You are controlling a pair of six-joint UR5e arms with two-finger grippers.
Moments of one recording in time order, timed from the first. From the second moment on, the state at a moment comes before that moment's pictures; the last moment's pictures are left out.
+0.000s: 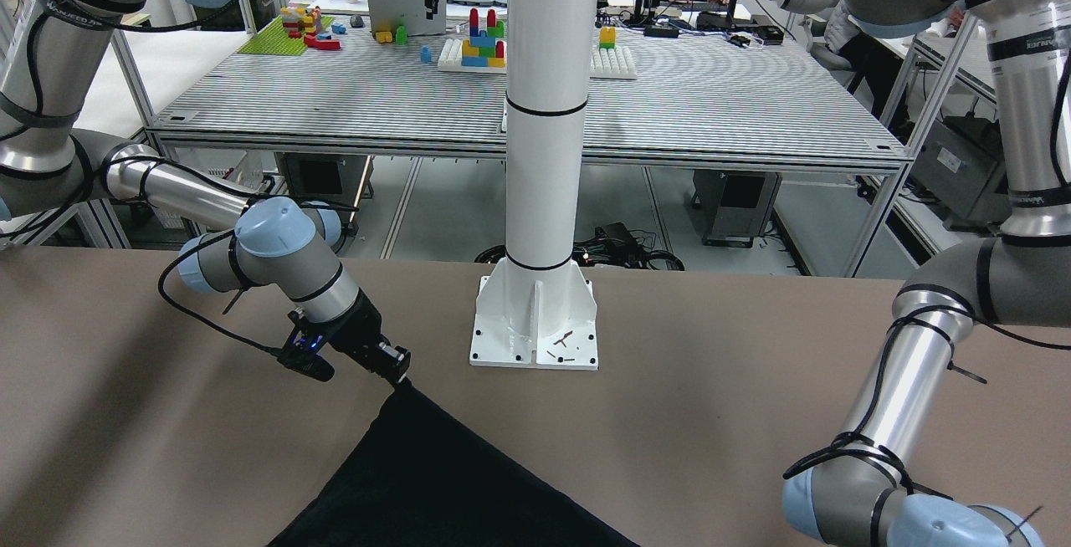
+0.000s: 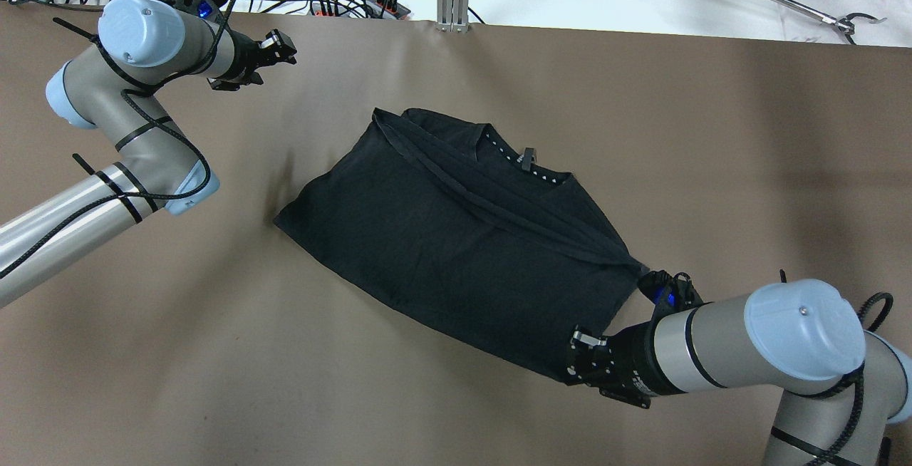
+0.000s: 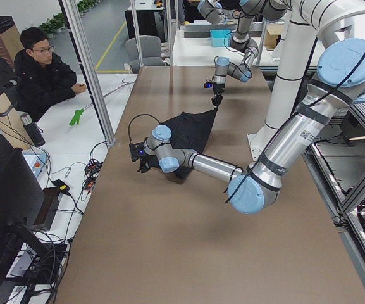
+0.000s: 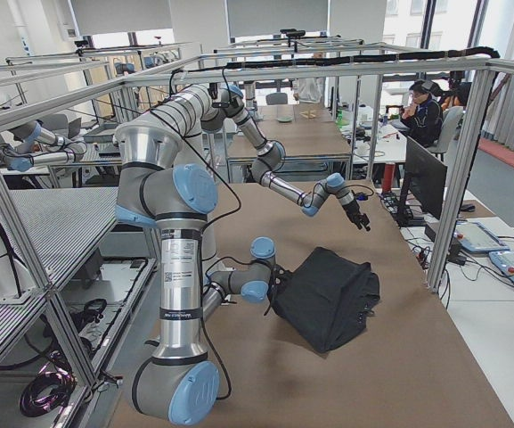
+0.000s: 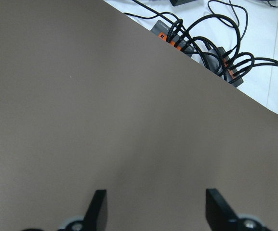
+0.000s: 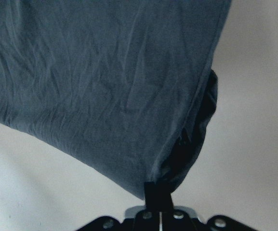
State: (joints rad) left arm -0.97 -2.24 -1.20 -2.35 -1.80 -1.52; right arm 0.49 -1.46 2.14 -1.09 2.02 1.93
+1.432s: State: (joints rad) left arm -0.95 -2.01 -1.61 -2.25 -2.06 -1.62; right arm 0.45 -1.59 2.12 -0.72 2.33 1.97
